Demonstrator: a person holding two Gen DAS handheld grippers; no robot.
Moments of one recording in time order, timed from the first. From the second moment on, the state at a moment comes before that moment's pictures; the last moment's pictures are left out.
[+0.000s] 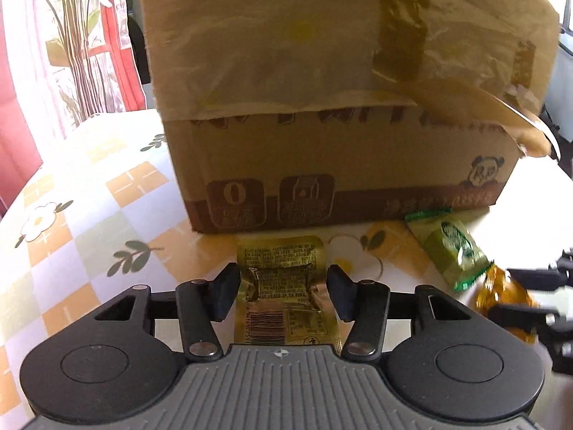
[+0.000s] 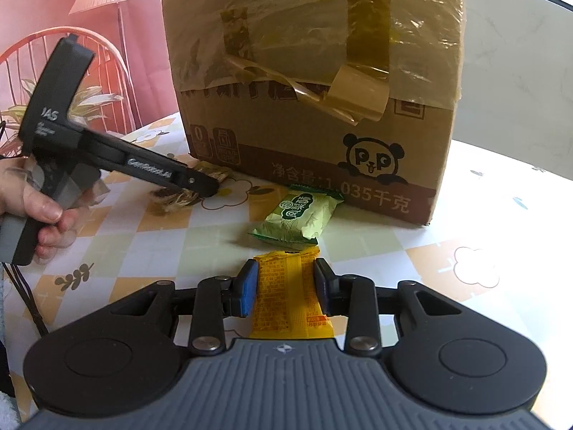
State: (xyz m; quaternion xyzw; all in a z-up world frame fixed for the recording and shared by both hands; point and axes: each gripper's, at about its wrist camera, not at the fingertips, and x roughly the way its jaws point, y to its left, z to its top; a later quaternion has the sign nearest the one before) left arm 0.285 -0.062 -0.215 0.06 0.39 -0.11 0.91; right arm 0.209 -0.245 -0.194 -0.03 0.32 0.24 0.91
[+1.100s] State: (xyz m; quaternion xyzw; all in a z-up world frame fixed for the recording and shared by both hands) left arm 0.218 -0.053 -0.154 0.05 0.30 -0.21 0.93; right arm 0.179 -0.265 -0.129 0.00 0.26 0.22 0.94
